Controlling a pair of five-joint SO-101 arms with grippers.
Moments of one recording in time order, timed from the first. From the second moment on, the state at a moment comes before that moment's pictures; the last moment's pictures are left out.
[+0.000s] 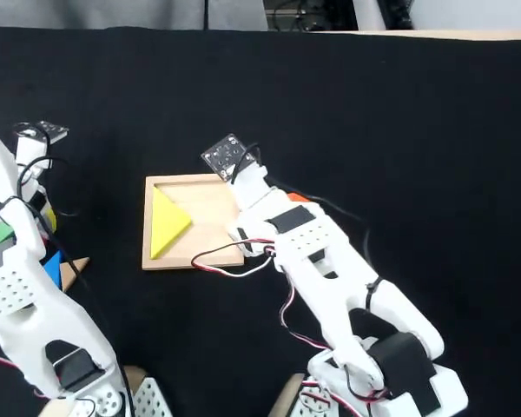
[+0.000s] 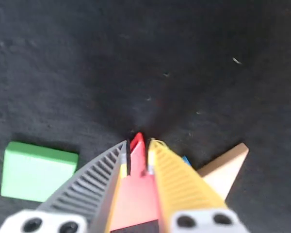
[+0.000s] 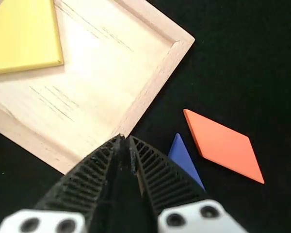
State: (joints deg) left arm -38.2 33.9 -13.8 85.7 -56.5; right arm -26.1 -15.3 49.6 37.8 12.1
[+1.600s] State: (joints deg) left arm -56.7 25.9 1.1 81.7 -56.7; right arm -26.1 -15.3 50.6 37.7 12.1
